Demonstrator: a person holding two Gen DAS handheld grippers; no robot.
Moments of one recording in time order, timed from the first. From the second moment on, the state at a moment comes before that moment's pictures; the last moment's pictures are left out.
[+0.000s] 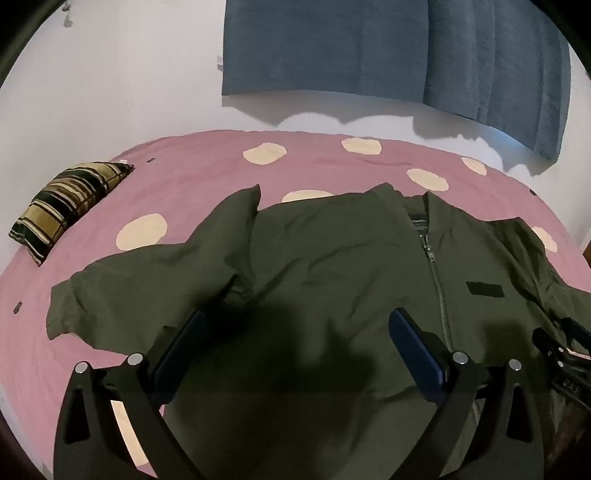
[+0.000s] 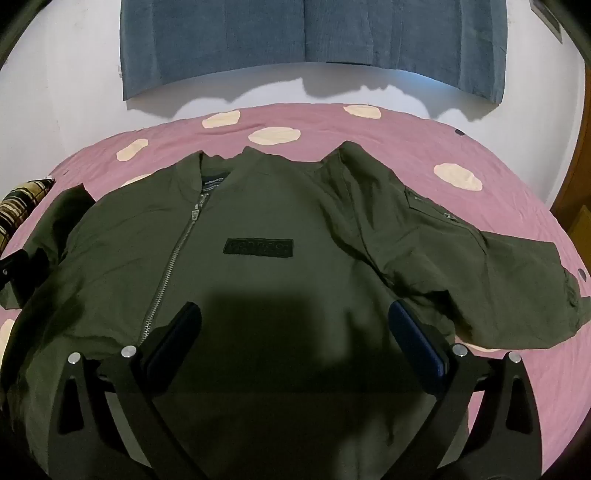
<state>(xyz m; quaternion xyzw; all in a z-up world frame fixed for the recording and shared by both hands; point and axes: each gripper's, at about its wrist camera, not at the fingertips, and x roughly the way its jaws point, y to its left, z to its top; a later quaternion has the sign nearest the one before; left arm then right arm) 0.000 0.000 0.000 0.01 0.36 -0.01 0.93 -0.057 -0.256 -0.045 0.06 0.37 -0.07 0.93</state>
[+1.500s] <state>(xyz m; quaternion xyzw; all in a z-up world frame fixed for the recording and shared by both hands) -0.008 -0.015 -0.015 0.01 0.38 -0.01 0.93 -0.057 -0.255 -0.050 0.06 0.37 -0.07 0.92</state>
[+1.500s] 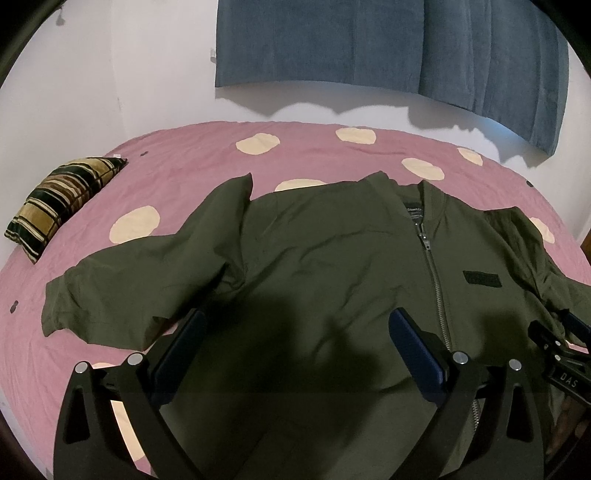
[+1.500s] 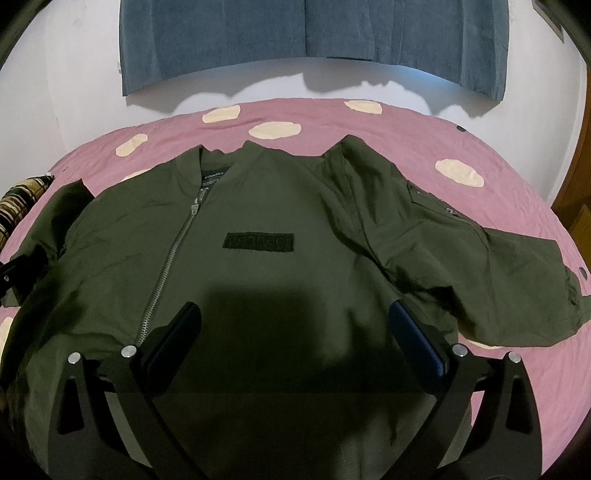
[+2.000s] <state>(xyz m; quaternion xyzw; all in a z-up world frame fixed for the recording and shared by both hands) -0.005 -0.011 -0.016 0.01 0.38 -0.01 0.92 -0.057 -0.254 -0.055 0.06 0.37 -0.07 0.92</state>
